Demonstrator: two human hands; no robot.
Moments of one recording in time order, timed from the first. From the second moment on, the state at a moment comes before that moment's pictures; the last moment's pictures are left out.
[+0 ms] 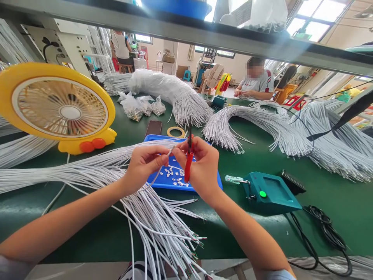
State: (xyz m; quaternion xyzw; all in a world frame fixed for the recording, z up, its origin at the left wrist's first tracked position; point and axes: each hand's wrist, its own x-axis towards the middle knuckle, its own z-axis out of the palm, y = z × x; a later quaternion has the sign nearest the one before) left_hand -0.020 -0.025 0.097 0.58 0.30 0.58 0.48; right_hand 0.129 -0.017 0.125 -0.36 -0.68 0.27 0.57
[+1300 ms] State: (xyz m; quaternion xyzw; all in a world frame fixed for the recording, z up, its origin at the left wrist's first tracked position) left_hand 0.002 -0.004 0.011 0.61 0.35 0.49 0.51; right_hand 0.200 -0.004 0.008 -0.47 -0.82 0.18 0.28
